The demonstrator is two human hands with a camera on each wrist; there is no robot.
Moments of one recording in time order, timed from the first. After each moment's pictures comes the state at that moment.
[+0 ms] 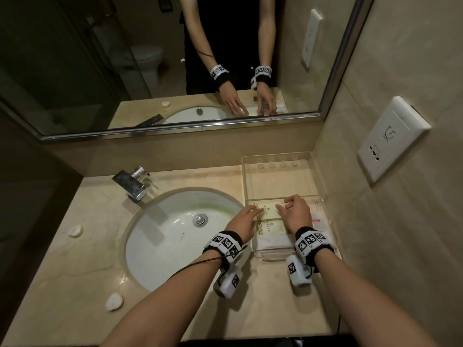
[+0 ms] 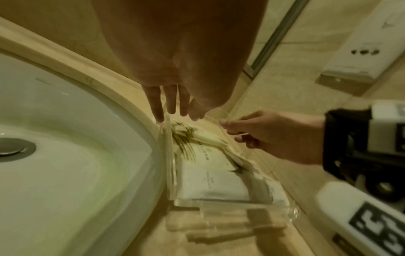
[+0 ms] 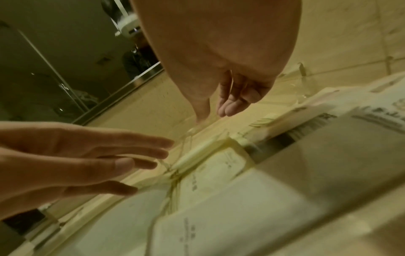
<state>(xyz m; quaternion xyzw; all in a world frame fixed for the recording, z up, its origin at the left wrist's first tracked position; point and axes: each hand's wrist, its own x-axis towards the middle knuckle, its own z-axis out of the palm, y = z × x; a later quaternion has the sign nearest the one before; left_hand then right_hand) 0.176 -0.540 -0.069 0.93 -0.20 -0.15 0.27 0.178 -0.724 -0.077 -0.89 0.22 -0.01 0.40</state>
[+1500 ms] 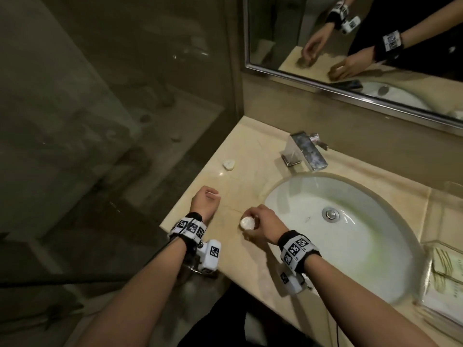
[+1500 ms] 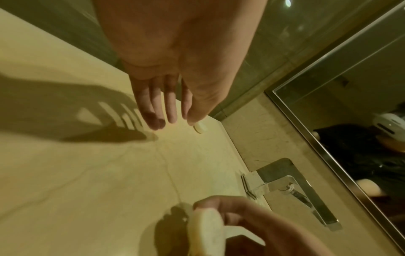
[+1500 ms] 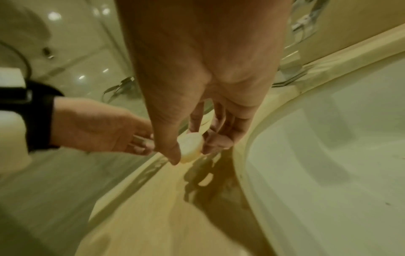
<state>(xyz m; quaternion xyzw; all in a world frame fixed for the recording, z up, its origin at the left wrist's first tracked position) 0.074 -0.067 -0.077 0.77 0.43 0.01 0.47 0.135 -0.266 -0.080 -0.84 -0.31 0.33 0.29</state>
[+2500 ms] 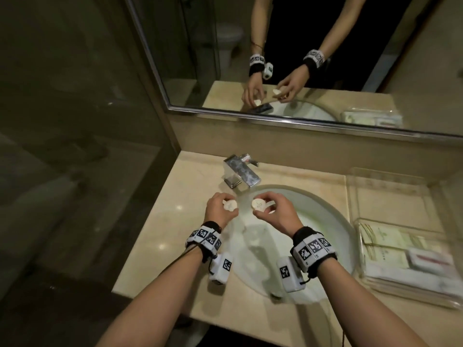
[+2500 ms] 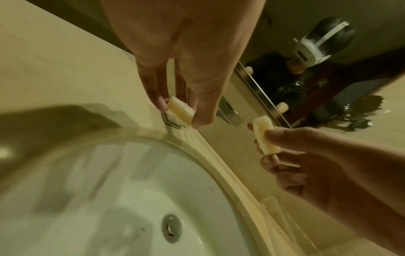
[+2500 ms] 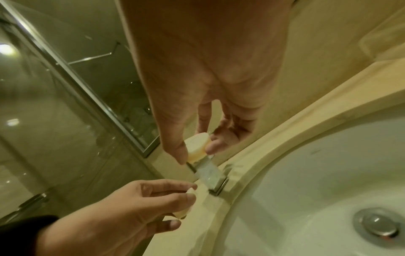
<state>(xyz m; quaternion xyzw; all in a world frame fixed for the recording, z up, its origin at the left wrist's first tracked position) 0.190 -0.192 -0.052 0.89 0.15 -0.01 0.44 0.205 -0.384 -0.017 -0.85 -0.08 0.14 0.49</state>
